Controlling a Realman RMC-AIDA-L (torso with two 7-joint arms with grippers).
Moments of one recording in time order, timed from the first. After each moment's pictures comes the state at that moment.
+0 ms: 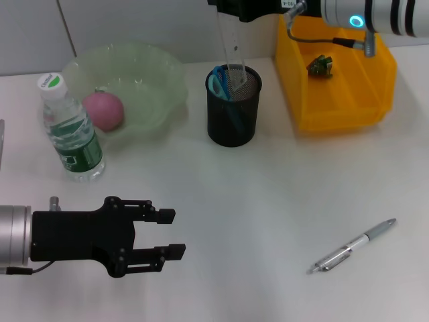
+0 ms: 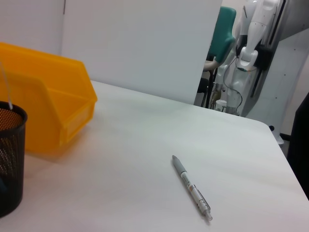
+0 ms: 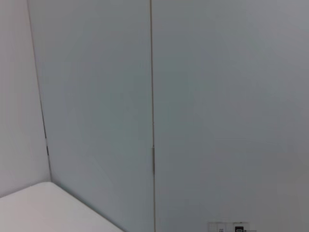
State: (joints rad) left arm -0.43 -2.06 1.09 0.78 1.85 1.62 -1.38; right arm 0.58 2.08 -1.31 -1.26 -1.94 -0.83 2.11
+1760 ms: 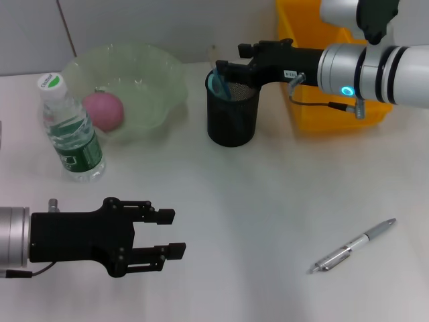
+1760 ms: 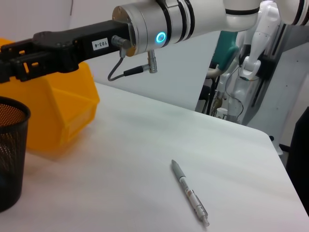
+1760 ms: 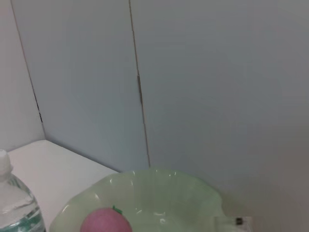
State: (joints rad) left arm -0.42 -2.06 1.08 0.78 1.84 1.63 -1.41; right arm 0.61 2.08 -1.30 -0.84 -1.66 -0.77 1.72
